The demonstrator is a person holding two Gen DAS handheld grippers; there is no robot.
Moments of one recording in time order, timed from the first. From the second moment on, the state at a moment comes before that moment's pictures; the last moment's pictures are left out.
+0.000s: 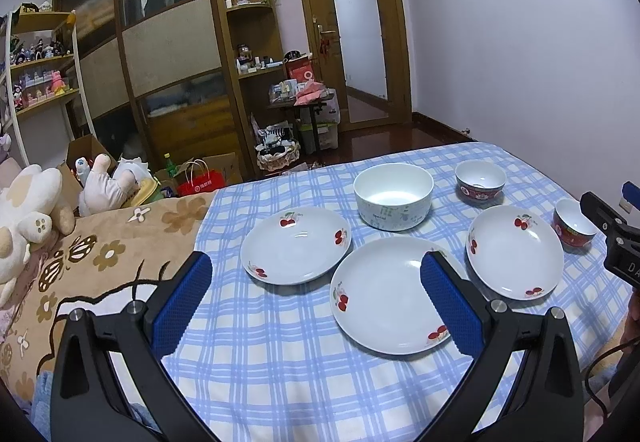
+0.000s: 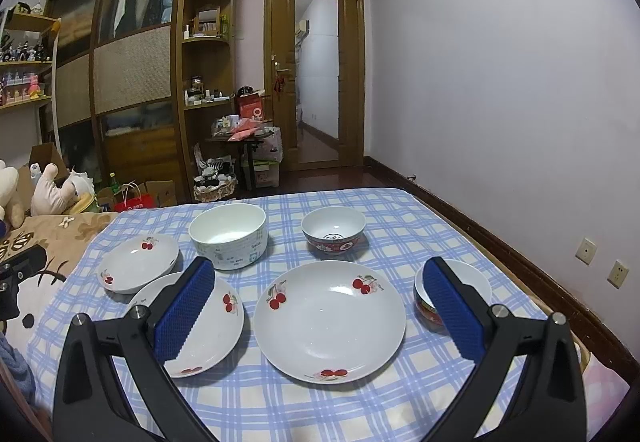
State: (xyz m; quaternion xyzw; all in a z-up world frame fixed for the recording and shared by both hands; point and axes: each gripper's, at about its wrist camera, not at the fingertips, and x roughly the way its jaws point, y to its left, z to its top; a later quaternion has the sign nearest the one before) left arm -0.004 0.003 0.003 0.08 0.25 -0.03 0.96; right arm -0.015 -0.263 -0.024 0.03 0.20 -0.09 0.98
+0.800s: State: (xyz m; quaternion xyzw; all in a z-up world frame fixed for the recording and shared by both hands) left arm 0.008 0.006 0.002 0.07 0.28 -0.04 0.96; right arm -0.016 -0.262 -0.028 0.02 0.20 -0.10 0.97
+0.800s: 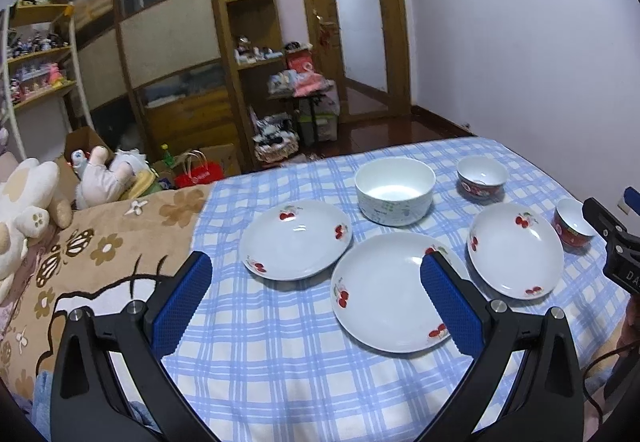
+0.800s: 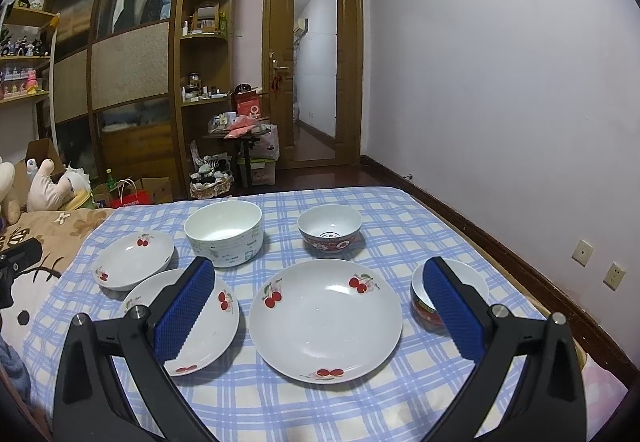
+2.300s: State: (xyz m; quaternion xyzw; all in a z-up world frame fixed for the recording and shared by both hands) left arm 0.153 -0.008 -0.096 0.10 0.45 -0.05 0.88; right arm 0.130 -0.202 -0.090 0.02 0.31 0.02 0.95
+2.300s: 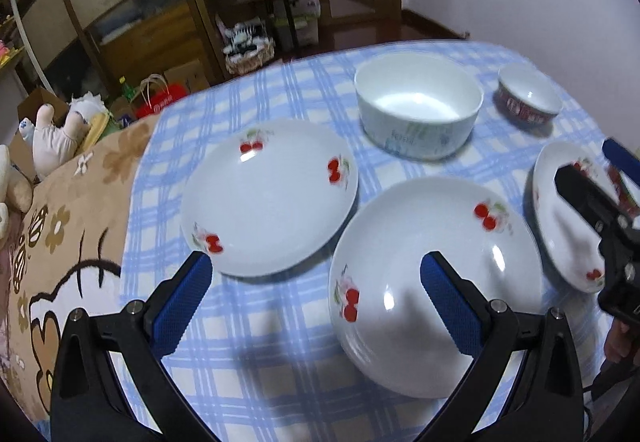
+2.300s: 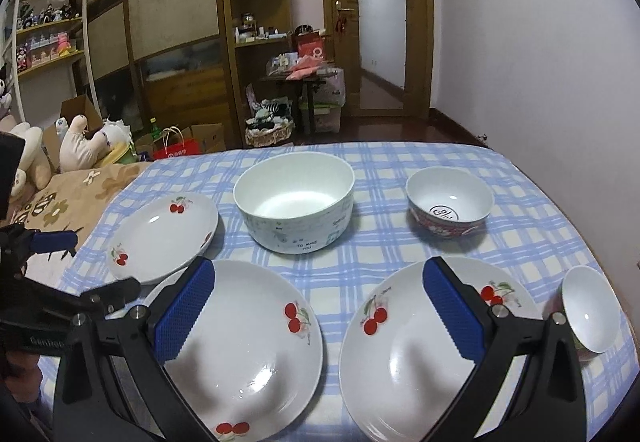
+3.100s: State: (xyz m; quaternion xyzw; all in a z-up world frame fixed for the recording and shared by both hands) left arm 0.174 -0.001 -0.150 0.09 0.55 -0.05 0.83; right arm 0.162 -0.175 -0.135 -0.01 0.37 0.08 0.93
